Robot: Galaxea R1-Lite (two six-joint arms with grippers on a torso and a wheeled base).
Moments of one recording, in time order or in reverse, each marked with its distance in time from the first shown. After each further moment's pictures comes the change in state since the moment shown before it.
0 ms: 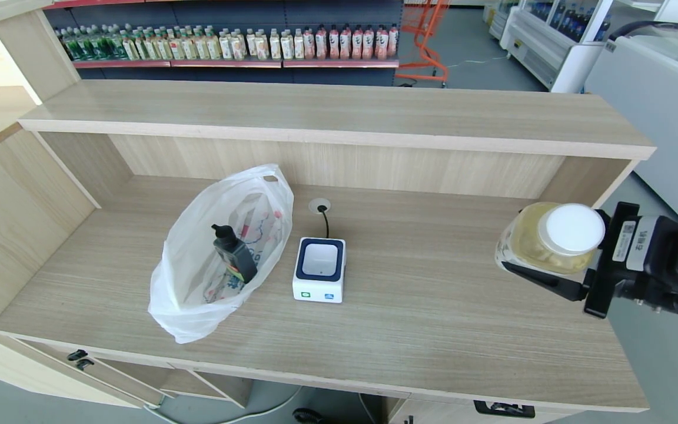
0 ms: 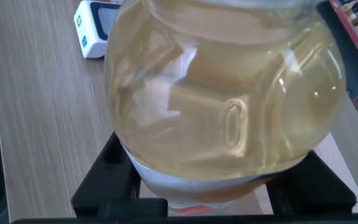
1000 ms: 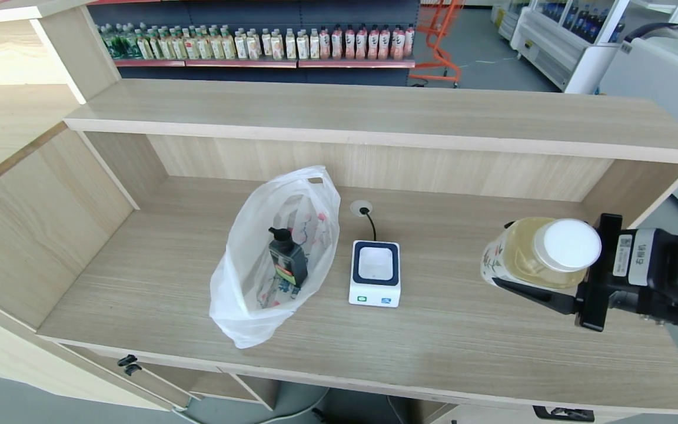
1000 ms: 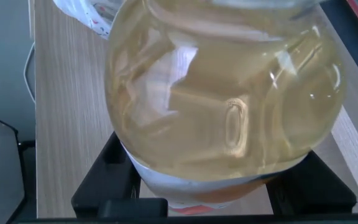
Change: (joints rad) left arm 0.000 0.000 0.000 0.000 0.000 0.000; right arm 0.000 0.039 0.005 0.000 0.118 0.008
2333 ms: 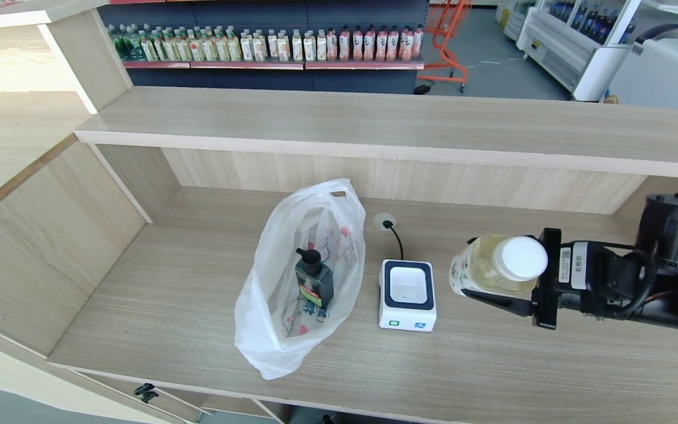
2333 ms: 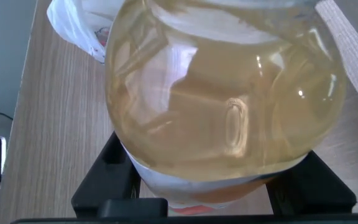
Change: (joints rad) left arm -0.001 0.000 0.000 0.001 0.000 0.010; right arm -0.023 0.239 -0.007 -0.192 0.170 -0.003
